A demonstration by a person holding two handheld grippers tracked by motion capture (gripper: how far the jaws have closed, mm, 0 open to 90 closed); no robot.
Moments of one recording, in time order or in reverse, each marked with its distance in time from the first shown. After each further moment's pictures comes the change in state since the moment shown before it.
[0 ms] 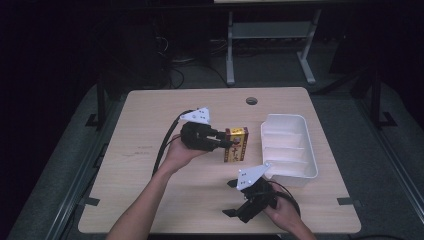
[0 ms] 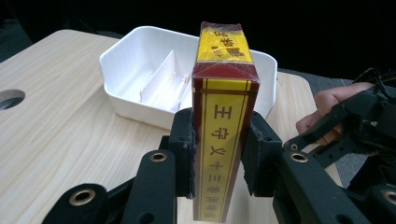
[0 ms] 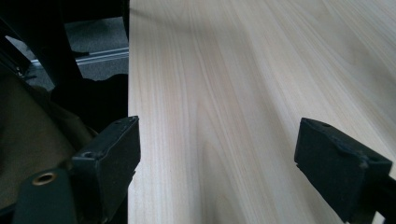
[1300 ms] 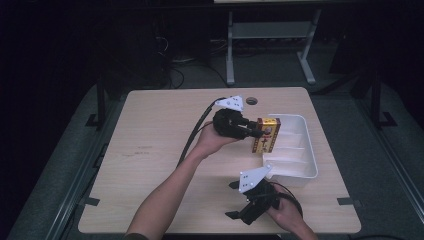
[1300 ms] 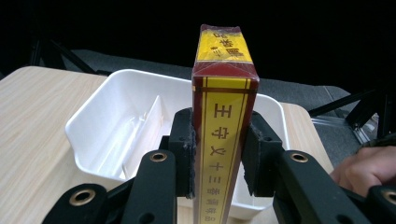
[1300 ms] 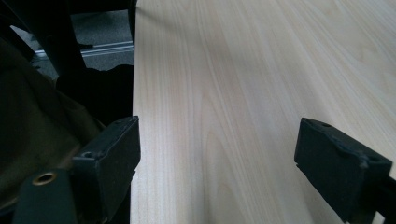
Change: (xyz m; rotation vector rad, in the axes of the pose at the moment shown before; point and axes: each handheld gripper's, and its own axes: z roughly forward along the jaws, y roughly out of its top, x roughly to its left) left arm 0.018 0.049 0.071 -0.031 -0.094 0.044; right arm 0.001 -0.005 -0.002 0.014 0.017 -0.032
